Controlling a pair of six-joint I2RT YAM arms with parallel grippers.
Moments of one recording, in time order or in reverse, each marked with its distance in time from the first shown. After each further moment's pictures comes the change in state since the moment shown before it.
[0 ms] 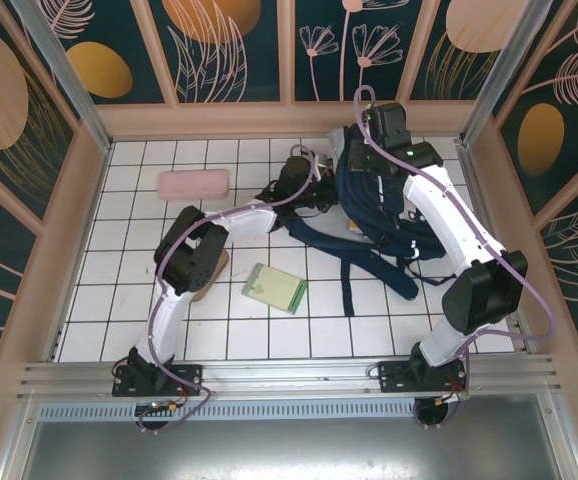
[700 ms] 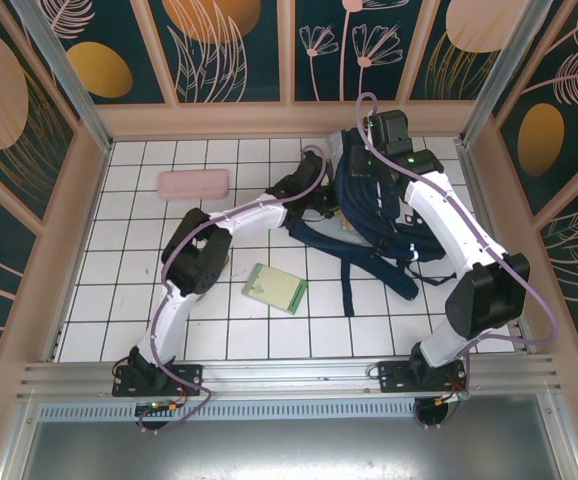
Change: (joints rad) left arm -0.026 -0.023 0.107 -0.380 -0.112 0.177; right arm -0.013 -0.038 -0.104 0.072 -0.043 0.020
